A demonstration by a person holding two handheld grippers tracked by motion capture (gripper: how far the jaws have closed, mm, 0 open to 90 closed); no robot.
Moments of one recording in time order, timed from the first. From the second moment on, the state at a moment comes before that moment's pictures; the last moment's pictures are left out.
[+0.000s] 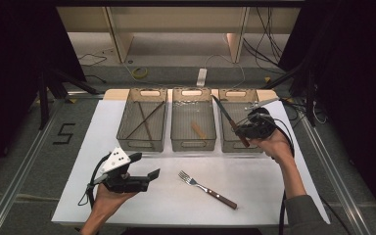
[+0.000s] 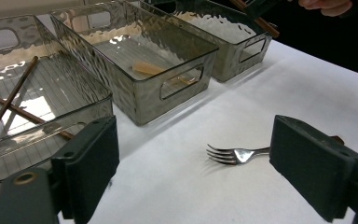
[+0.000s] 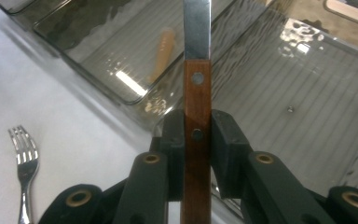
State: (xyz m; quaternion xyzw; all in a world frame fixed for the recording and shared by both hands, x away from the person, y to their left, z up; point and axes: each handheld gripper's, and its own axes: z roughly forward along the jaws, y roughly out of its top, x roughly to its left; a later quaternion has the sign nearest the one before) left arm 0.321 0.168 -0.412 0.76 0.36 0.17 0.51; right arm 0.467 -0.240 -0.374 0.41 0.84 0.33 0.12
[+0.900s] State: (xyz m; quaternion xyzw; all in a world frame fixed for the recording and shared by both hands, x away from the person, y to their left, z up) left arm 0.321 0.168 -0.412 0.76 0.36 0.18 0.52; right arm 0.508 -0.256 -0.389 0.51 0.79 0.31 0.12
